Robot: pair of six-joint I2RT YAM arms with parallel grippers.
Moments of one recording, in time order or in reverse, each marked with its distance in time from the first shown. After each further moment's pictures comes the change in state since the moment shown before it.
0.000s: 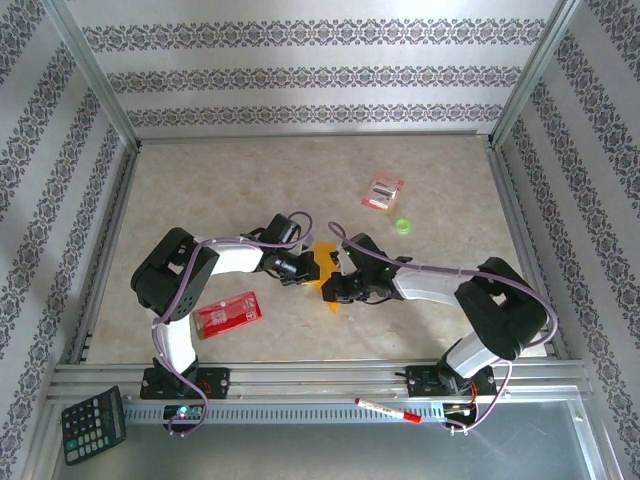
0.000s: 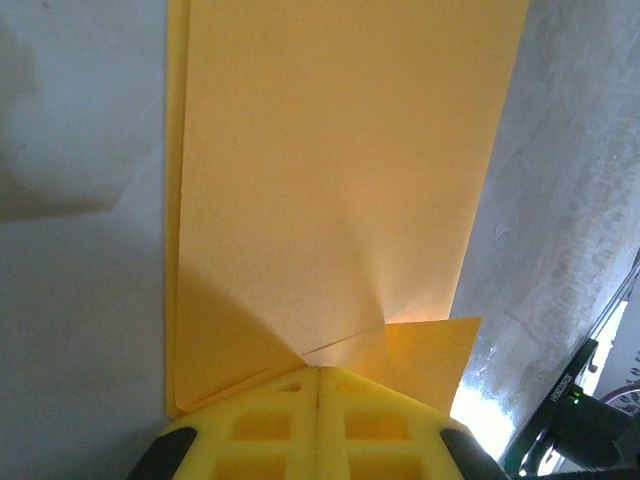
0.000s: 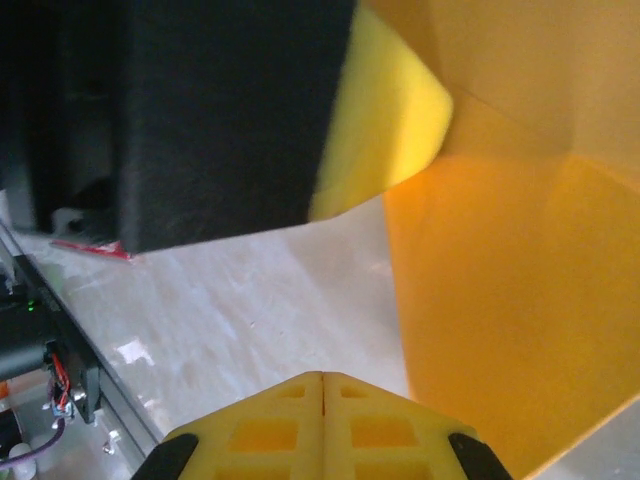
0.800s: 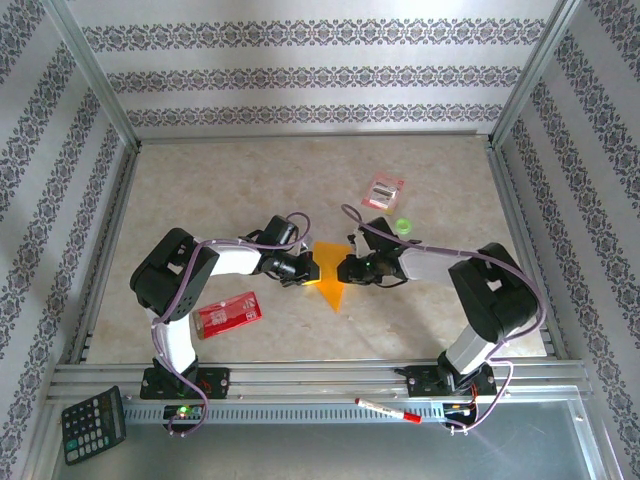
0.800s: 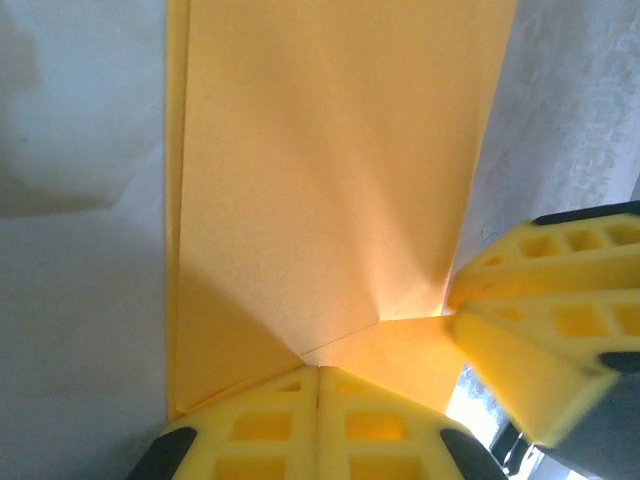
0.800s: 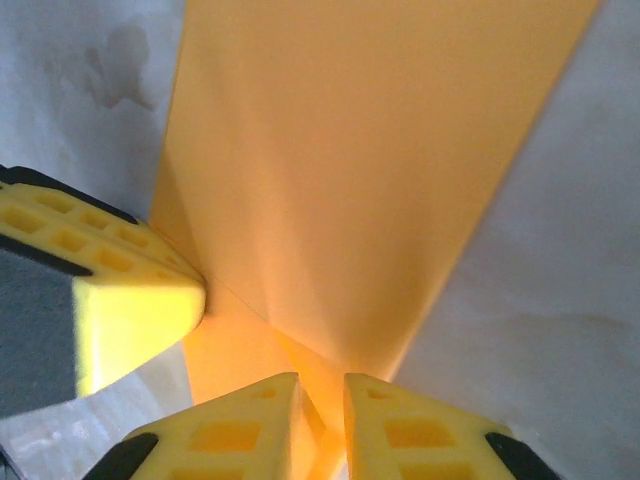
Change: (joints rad) left arm 0.011 -0.003 -0.032 0.064 0.027 -0.026; right arm -0.200 0.057 0.073 -0.104 0.067 -0.167
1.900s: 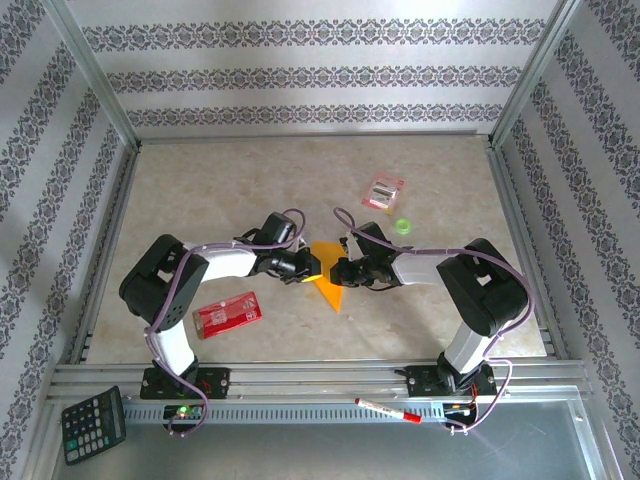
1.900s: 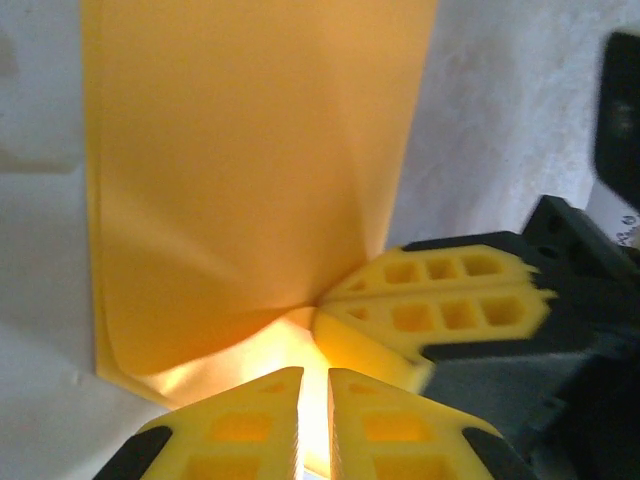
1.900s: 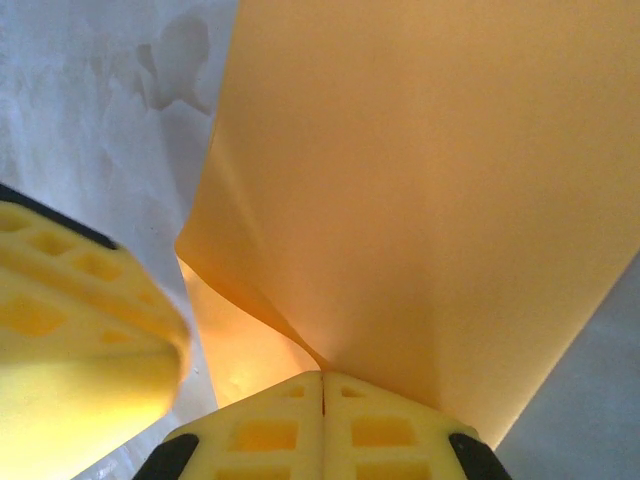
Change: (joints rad) left arm -0.010 -0.067 -0.022 0.032 -0.009 -0.108; right arm 0.055 0.081 -0.039 0.204 -0.030 0.063
